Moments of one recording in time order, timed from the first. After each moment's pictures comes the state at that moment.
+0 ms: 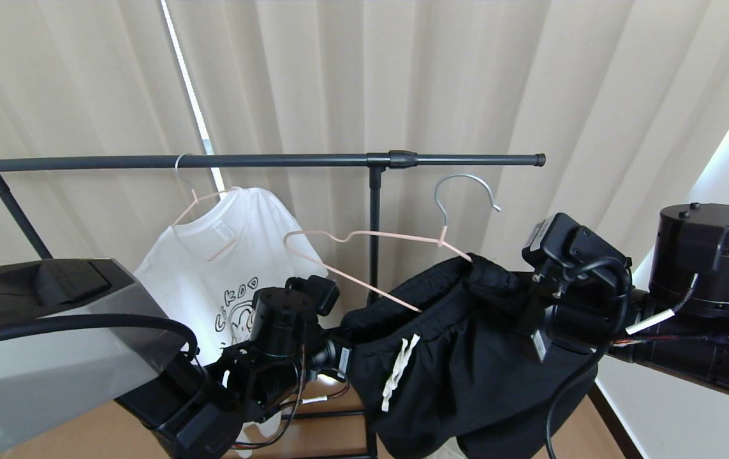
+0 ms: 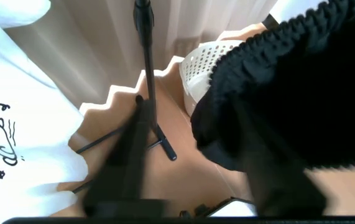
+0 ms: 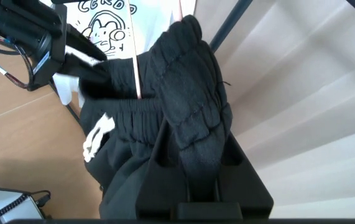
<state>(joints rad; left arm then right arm) -0.63 2.11 -0.70 -0.94 0.10 -0.07 0.56 1.56 -0.65 -0.62 0.14 -0.42</state>
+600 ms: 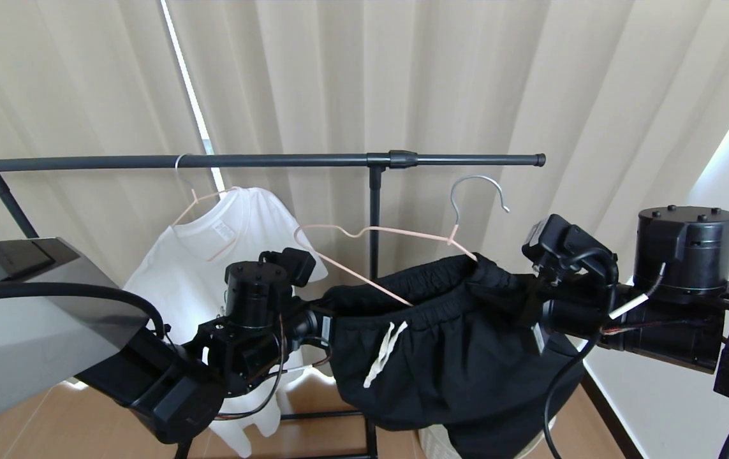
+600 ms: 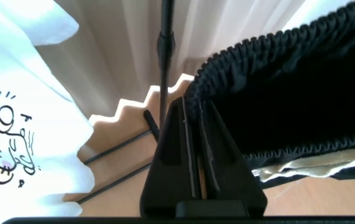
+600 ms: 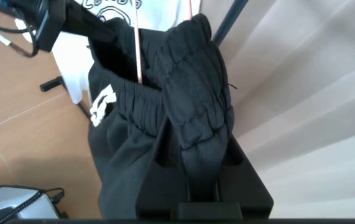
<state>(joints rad) -0.55 2.05 -0.73 -0.94 0.10 -0.08 0.45 1.63 -0.67 -0.62 0.29 -0.39</state>
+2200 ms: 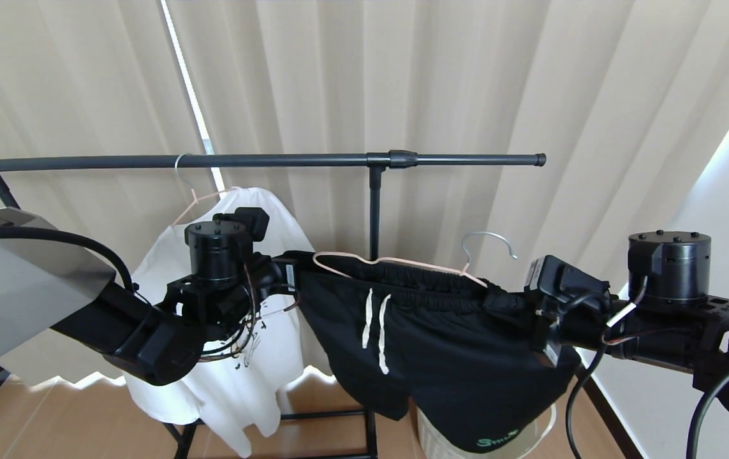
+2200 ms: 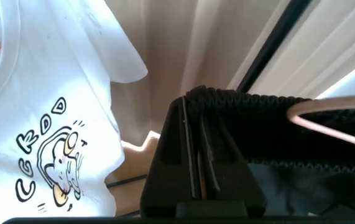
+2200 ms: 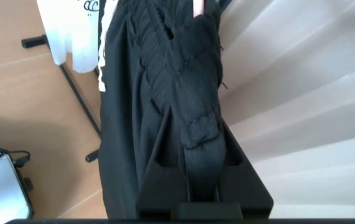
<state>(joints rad) -0.38 2.05 -0.87 -0.92 0.15 -0.10 0.30 1.72 -0.60 -0.68 0.41 -0.68</state>
